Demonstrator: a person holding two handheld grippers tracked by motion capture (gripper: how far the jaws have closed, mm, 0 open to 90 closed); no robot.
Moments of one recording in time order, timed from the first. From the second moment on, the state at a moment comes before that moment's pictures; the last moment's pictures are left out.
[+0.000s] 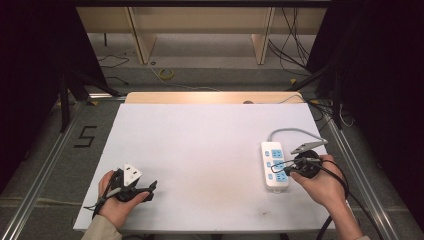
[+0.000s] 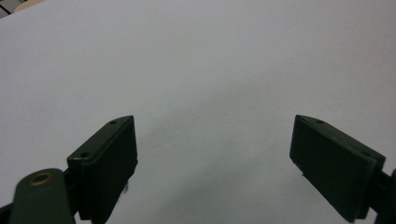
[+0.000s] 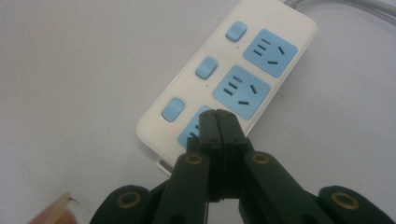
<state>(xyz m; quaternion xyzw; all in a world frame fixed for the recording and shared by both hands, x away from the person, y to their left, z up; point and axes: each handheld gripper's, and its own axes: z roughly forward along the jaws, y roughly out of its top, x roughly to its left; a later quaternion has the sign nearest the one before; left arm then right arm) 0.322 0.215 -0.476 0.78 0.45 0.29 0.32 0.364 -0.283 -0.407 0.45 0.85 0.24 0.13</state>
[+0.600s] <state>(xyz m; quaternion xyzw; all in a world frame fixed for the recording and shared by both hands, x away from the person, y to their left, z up) 0.322 0.215 -0.476 0.78 0.45 0.29 0.32 0.369 -0.273 -0.406 0.44 0.86 0.24 0.12</state>
